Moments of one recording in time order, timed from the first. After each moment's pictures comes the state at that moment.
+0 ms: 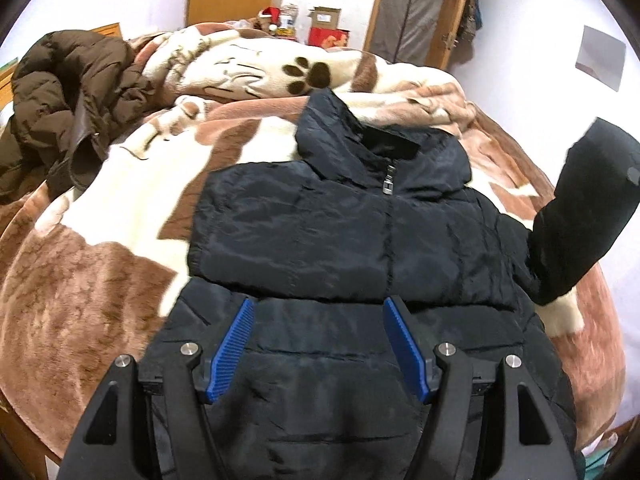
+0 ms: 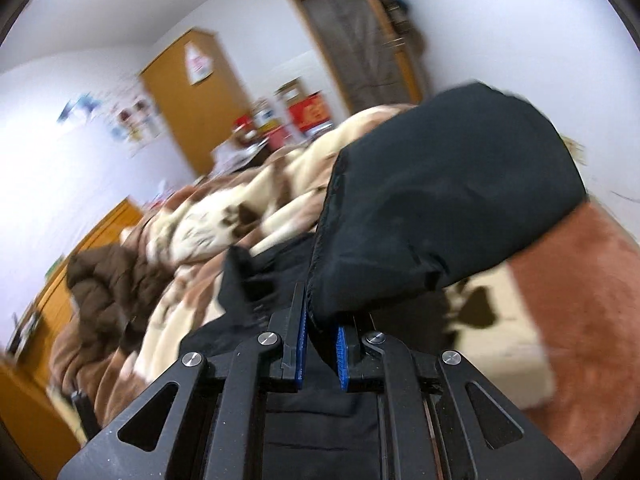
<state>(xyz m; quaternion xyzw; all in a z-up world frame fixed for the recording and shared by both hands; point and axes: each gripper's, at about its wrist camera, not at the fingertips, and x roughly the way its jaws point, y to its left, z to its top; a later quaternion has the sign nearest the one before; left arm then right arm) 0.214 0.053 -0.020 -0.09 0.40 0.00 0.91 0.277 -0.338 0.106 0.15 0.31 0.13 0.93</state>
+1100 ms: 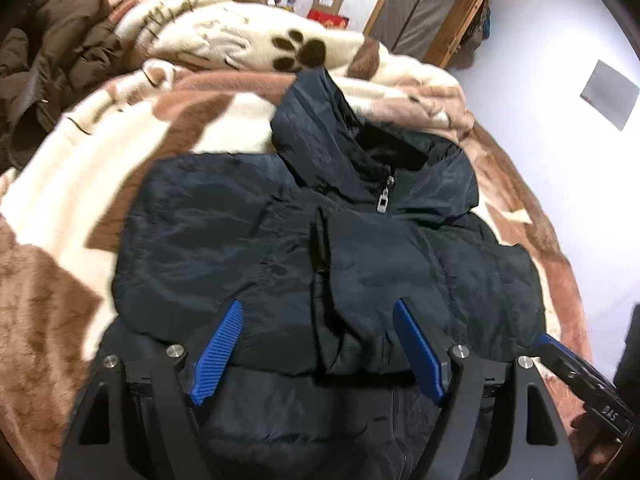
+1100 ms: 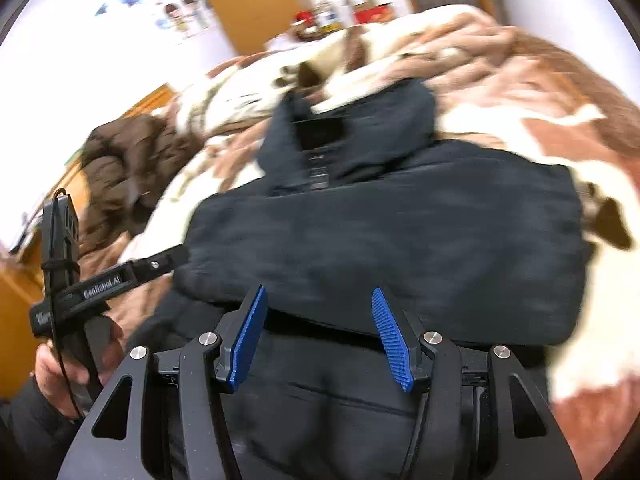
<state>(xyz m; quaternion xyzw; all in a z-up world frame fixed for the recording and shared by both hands) 0.306 0.047 -0.062 -0.17 0.43 -0.05 0.88 0.285 -0.275 -0.035 0.09 0.42 0.19 0.88</state>
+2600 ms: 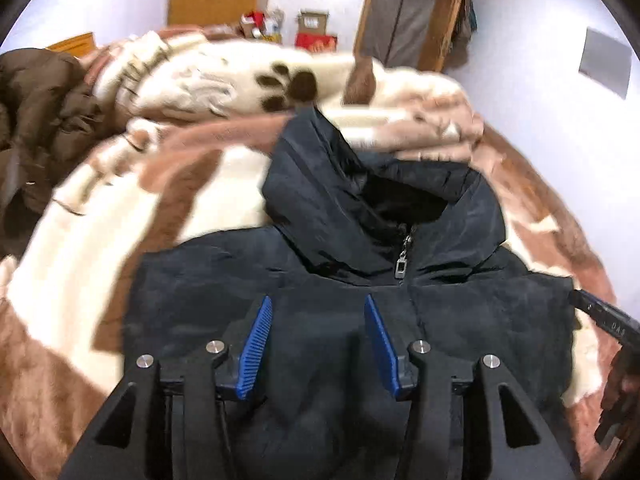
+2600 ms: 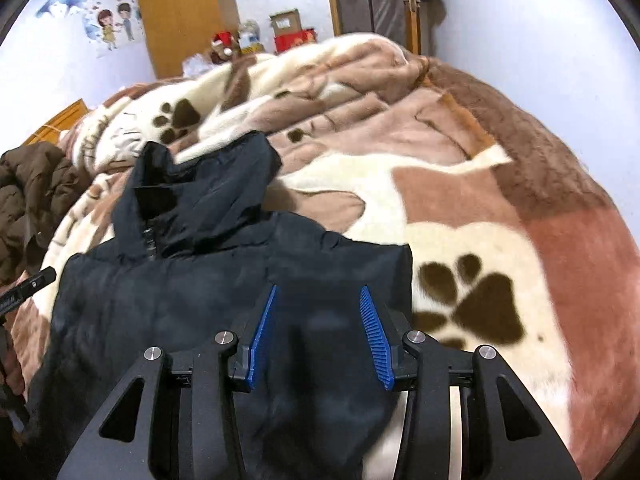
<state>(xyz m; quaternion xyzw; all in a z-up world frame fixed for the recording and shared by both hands) 0.377 0.039 -0.053 -0.09 0.41 -0.02 0.91 0.400 -0.338 -0.039 0.03 0.42 0.05 0.90</state>
